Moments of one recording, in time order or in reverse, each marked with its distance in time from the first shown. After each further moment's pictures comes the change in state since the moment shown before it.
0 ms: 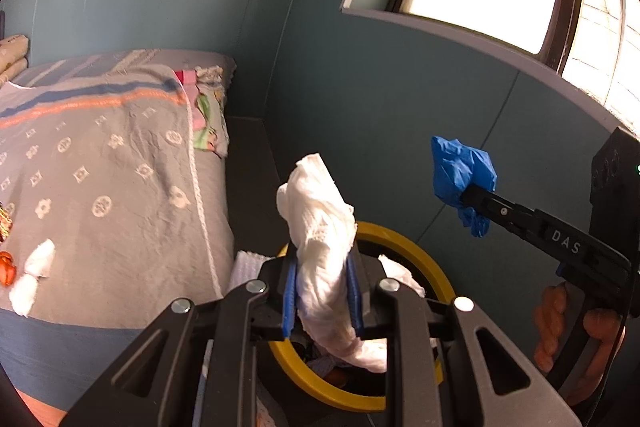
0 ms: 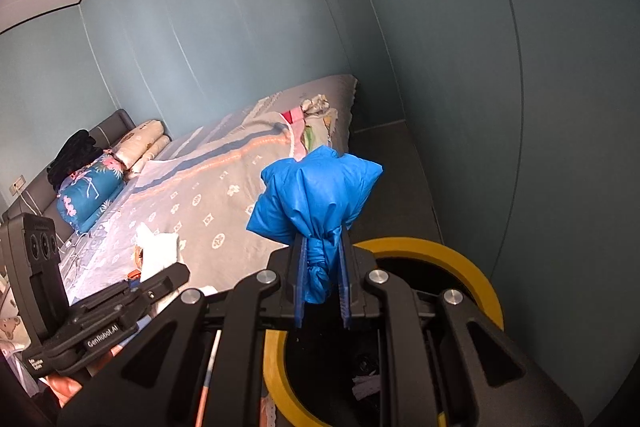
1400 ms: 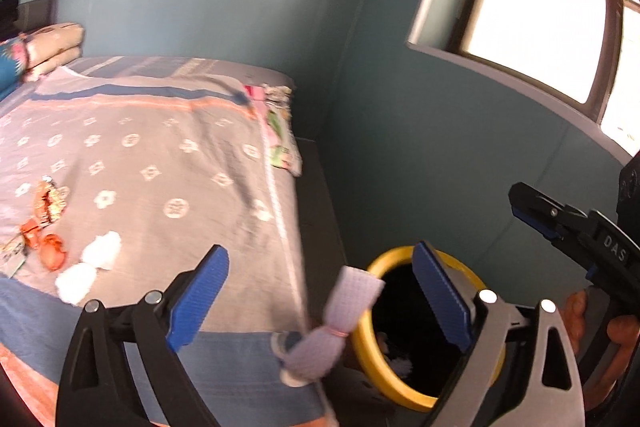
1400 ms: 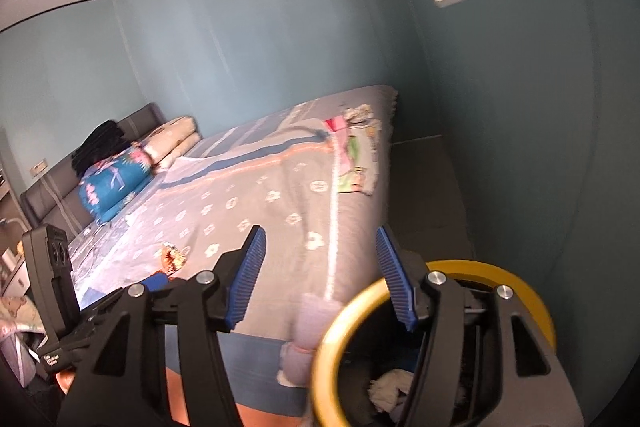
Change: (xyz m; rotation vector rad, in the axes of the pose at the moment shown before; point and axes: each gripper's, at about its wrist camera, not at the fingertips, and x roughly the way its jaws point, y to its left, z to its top) left arm -0.053 0.081 0.001 -0.118 -0.110 0.164; right arm 0.032 0.071 0.001 -0.087 -0.035 0.132
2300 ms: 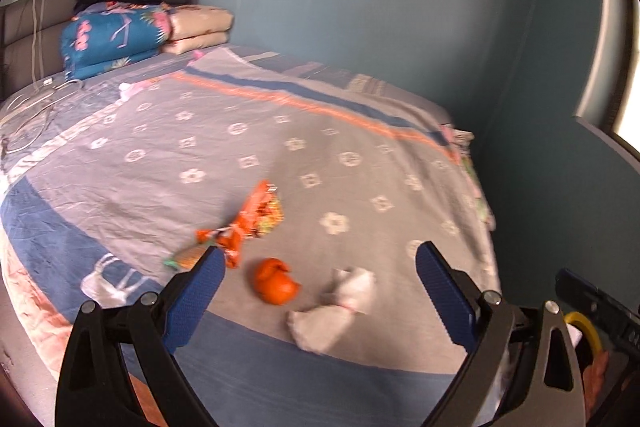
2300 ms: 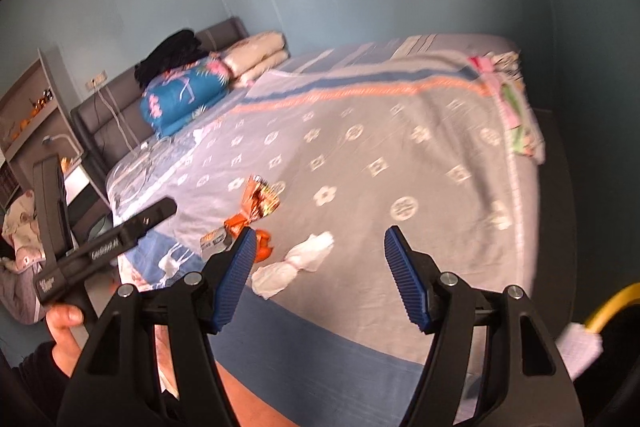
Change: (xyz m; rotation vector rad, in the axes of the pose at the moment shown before) left arm -0.063 0.267 0.026 -0.228 -0.063 0.435; right arm 0.196 0.221 -0.049 -0.188 0.280 0.262
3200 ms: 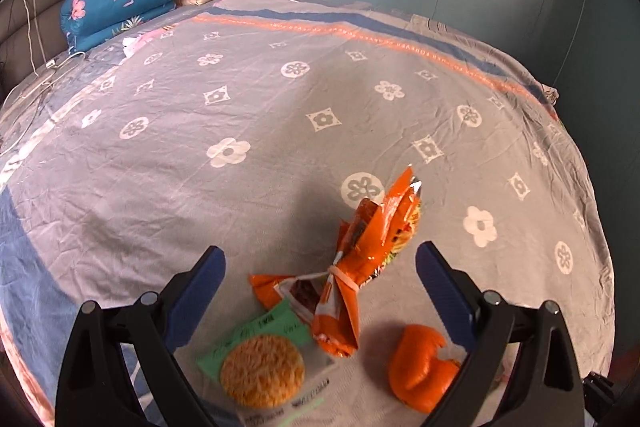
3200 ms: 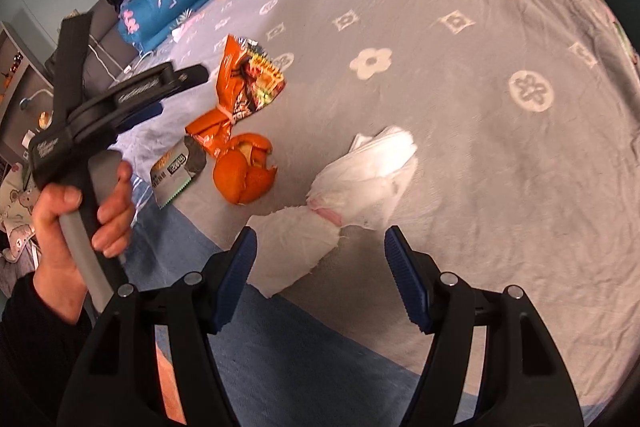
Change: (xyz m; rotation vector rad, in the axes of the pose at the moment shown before) left arm 0.192 0.094 0.023 0.029 0.201 0.142; right arm 0.228 0.038 -0.063 0.042 0.374 0.026
